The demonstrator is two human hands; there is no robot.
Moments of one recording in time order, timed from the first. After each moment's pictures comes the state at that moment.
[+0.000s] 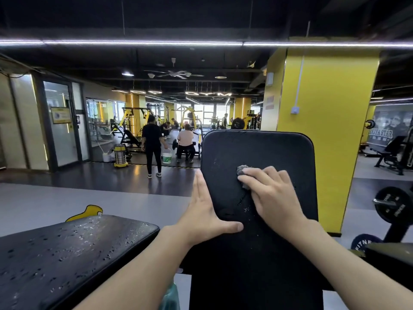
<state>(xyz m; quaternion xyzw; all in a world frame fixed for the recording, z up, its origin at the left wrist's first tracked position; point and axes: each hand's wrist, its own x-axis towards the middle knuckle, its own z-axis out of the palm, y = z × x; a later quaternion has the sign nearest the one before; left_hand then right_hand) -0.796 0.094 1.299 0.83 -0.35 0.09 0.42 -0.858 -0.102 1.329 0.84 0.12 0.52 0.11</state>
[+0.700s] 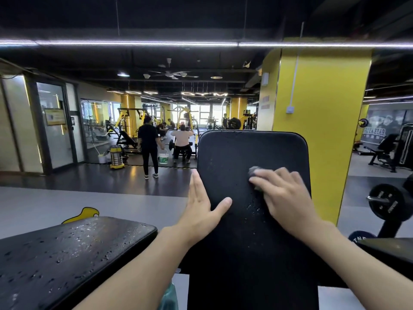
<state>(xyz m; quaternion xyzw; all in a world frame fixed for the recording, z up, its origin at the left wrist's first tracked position) -0.804 0.091 1.304 0.82 -0.33 0.06 0.46 -0.877 -0.131 1.328 0.84 0.12 0.51 0.15</state>
